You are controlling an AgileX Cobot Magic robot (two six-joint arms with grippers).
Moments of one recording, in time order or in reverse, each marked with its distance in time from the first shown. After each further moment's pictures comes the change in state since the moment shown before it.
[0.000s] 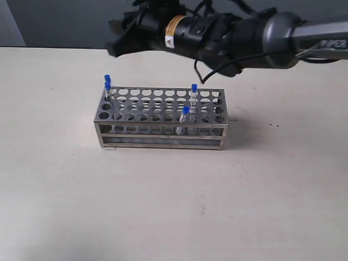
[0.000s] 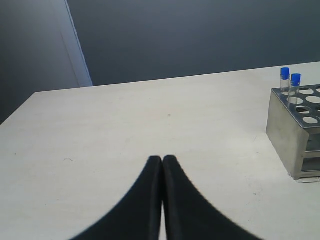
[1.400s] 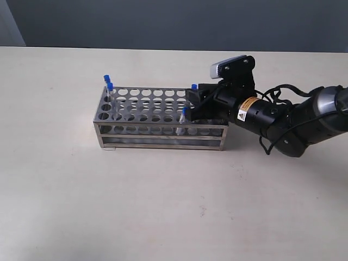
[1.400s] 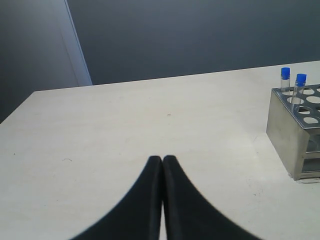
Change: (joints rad) left arm 0.000 0.000 0.000 0.000 0.000 0.000; right arm -0.212 0.031 0.586 0.186 -0.479 -0.110
